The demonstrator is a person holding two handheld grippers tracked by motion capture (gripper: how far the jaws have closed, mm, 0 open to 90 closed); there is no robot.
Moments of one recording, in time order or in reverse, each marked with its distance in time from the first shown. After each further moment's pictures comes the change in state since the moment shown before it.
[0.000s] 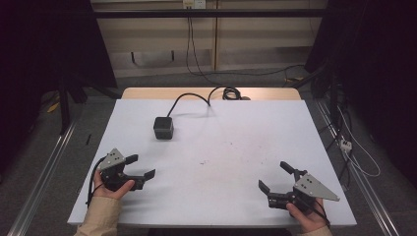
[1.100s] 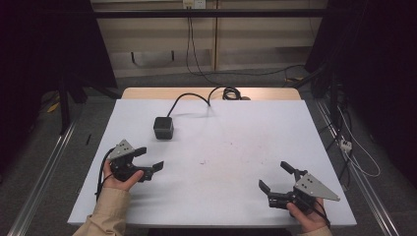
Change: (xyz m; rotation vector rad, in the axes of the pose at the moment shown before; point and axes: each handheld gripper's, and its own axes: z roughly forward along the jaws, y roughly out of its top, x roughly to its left) left arm -0.004 0.023 0.022 -0.012 -0.025 -0.013; right arm -0.001 0.000 0.000 0.000 -0.004 0.007
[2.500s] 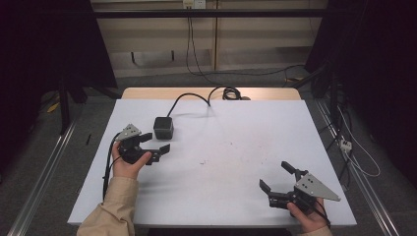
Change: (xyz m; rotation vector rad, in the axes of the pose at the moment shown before) left arm 0.010 0.034 0.027 -0.039 0.014 -0.044; right arm -0.001 0.000 -0.001 0.001 -0.010 0.001
